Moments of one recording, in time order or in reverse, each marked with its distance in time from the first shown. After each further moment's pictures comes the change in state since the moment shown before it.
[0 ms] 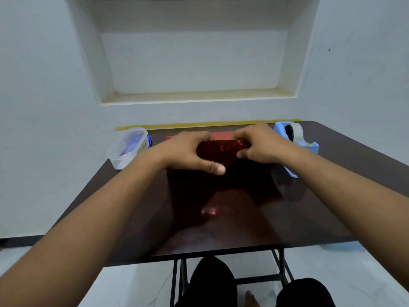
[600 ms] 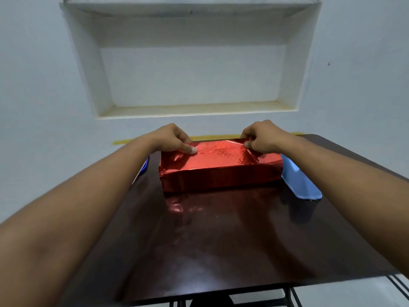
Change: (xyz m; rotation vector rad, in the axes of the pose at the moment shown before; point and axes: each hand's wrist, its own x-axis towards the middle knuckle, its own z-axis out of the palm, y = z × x) left_hand 0.080 -0.068 -0.049 -0.164 0.027 -0.226; right_hand 0.074 0.042 -0.022 -0.078 0.003 0.100
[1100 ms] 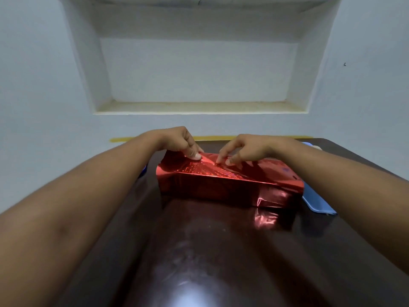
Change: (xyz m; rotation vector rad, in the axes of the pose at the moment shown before) left_hand 0.048 -0.022 0.000 -0.057 -0.262 0.009; right_hand 0.035 -0.033 0.021 0.213 -0.432 -0.191
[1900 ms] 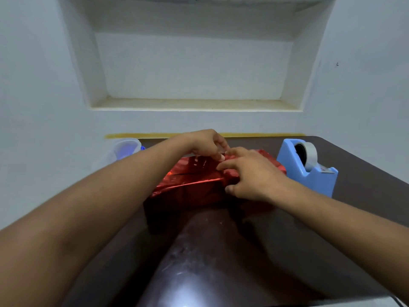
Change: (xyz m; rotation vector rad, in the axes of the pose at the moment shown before) left_hand 0.014 0.060 0.054 0.136 0.066 0.089; right_hand -0.071 -0.044 0.065 -0.333 0.326 0.123
